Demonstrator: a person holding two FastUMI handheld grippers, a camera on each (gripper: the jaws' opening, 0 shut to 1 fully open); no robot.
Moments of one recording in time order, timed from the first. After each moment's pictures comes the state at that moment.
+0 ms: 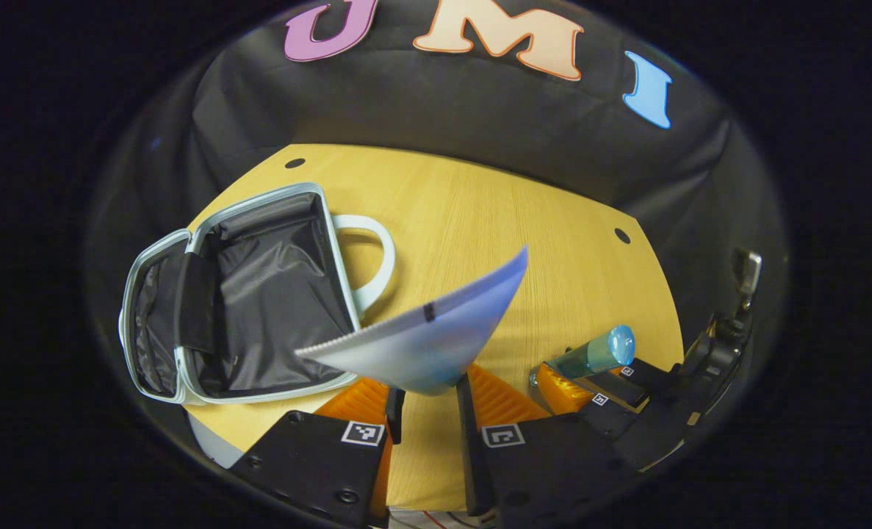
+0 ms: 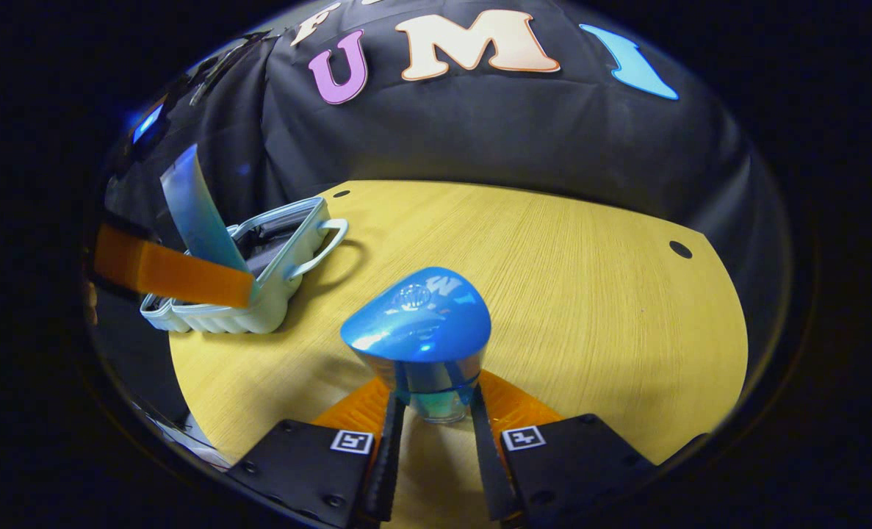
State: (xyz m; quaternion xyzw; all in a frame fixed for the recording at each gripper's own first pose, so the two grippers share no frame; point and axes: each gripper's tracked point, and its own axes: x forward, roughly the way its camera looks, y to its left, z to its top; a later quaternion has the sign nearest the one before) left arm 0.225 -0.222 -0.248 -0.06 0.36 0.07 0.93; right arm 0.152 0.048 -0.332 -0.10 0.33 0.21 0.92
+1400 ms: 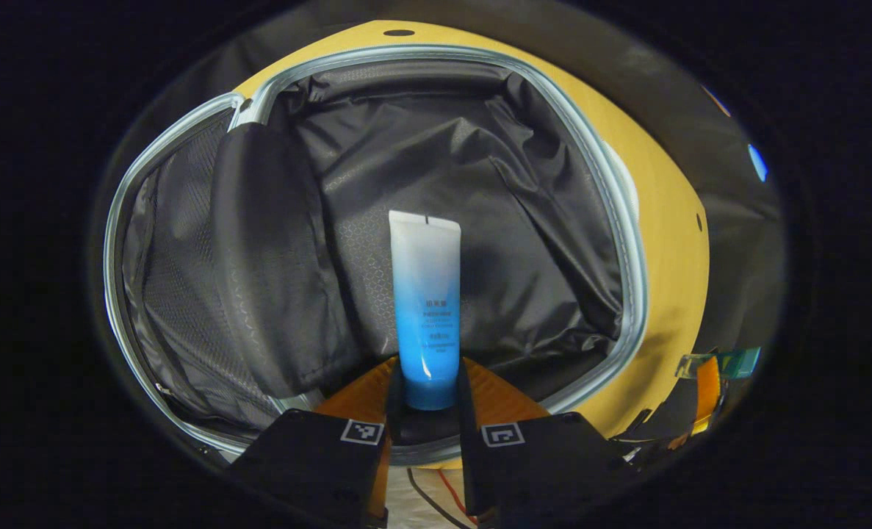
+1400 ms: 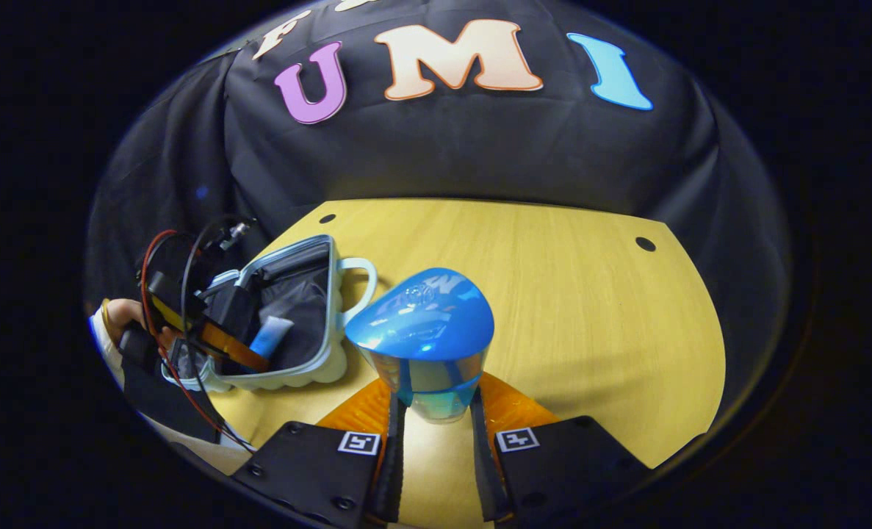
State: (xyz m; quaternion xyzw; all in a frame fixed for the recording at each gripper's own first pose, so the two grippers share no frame) left arm 0.181 -0.014 -0.350 -0.17 0.59 0.08 0.79; right arm 0.105 0.134 -0.251 -0.06 0.34 0.13 0.93
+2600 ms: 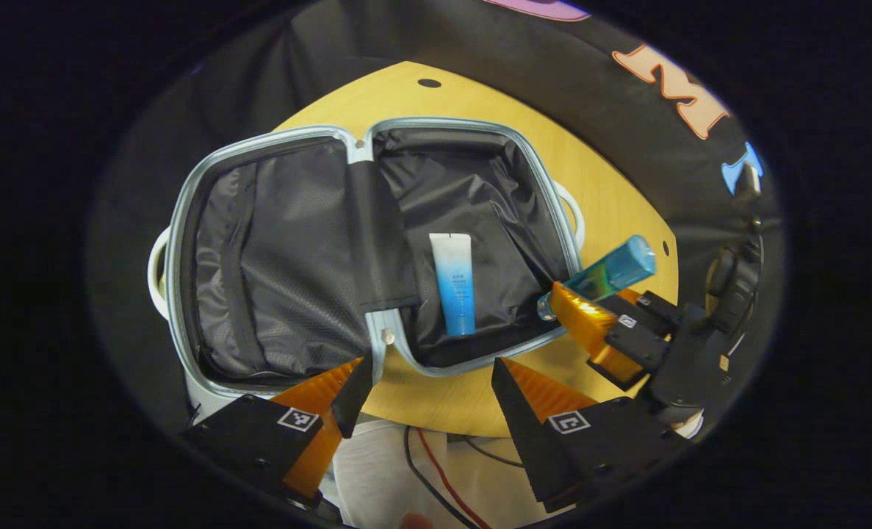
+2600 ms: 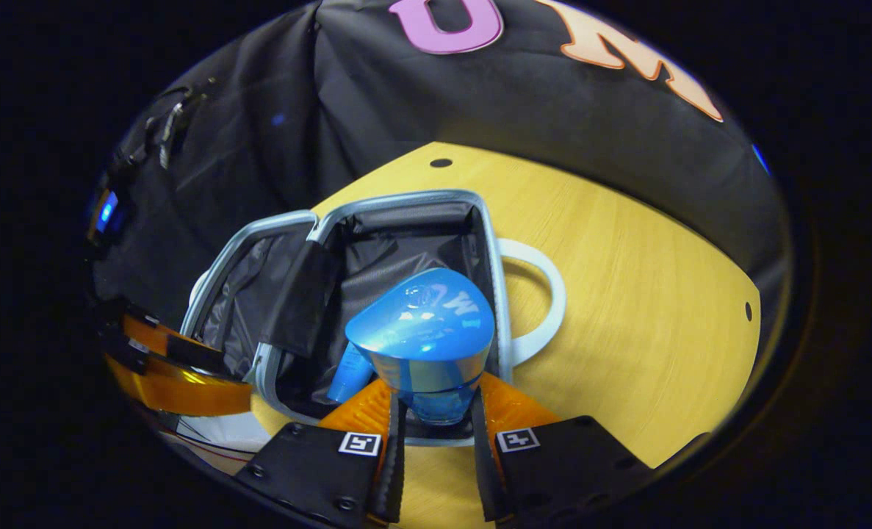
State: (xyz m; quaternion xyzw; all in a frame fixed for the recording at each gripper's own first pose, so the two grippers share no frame) left arm 0.109 0.007 -0.250 -0.20 0.50 0.11 0.84; right arm 0.117 0.326 -0.344 -0.17 0.44 0.27 0.84
